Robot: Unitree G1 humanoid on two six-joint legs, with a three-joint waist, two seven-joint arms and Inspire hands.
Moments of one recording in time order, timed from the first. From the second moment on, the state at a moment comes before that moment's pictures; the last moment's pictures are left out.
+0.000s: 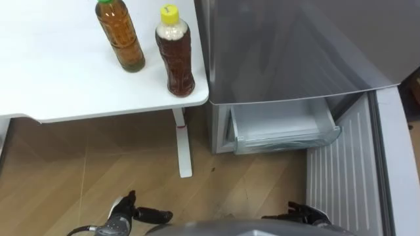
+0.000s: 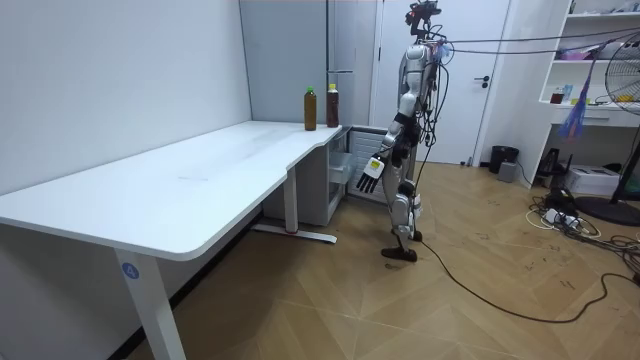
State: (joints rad) left arm 0.11 0.15 0.06 1.12 0.14 0.00 0.03; right arm 0.03 -0.20 0.13 1.29 0.21 0.00 0.16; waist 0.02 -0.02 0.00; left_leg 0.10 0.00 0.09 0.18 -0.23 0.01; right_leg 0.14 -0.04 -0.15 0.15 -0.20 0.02
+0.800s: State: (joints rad) left arm 0.13 0.15 0.11 1.14 0.07 -0.01 0.06; right arm 0.03 -0.20 0.09 1.32 0.19 0.00 0.18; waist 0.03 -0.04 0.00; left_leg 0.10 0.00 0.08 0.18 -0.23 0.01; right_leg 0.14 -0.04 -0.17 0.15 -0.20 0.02
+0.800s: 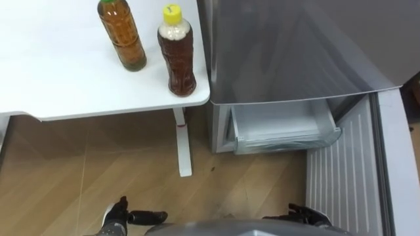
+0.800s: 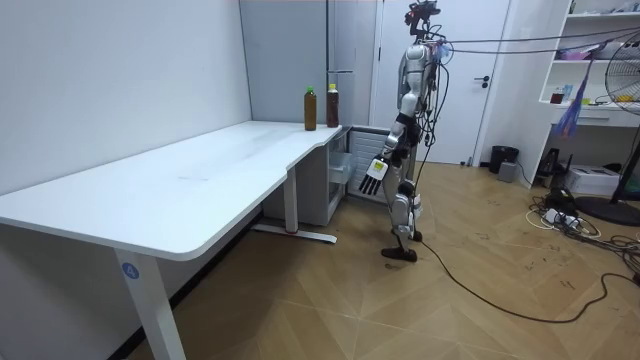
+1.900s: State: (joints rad) left arm 0.17 0.18 0.47 0.71 -0.62 -0.10 0.60; right arm 0.07 -0.21 0.00 1.28 0.13 0.00 0.16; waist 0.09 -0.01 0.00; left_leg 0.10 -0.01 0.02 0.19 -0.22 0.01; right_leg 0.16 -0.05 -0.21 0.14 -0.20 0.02
